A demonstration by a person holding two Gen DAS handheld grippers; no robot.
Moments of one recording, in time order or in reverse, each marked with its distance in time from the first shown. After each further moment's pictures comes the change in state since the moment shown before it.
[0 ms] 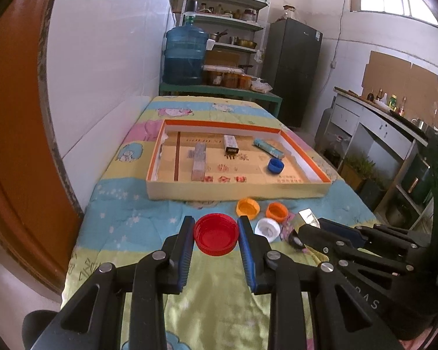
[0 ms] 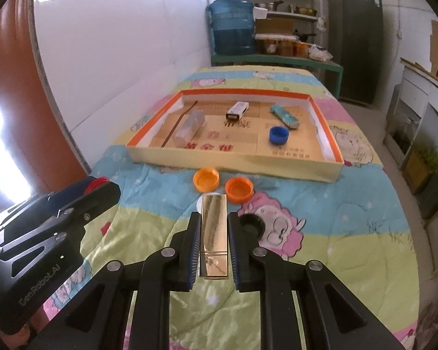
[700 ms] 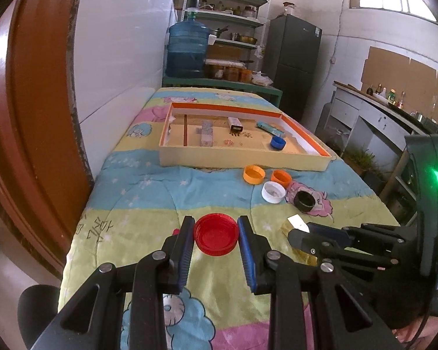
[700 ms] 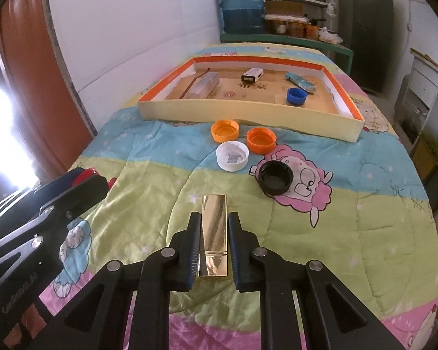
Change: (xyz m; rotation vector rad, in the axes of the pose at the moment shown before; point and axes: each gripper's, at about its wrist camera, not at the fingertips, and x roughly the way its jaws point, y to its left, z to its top) left arm -0.015 0.011 -0.044 0.009 0.016 0.005; right arm 0.014 0.017 -0.043 -0.016 0.096 0.030
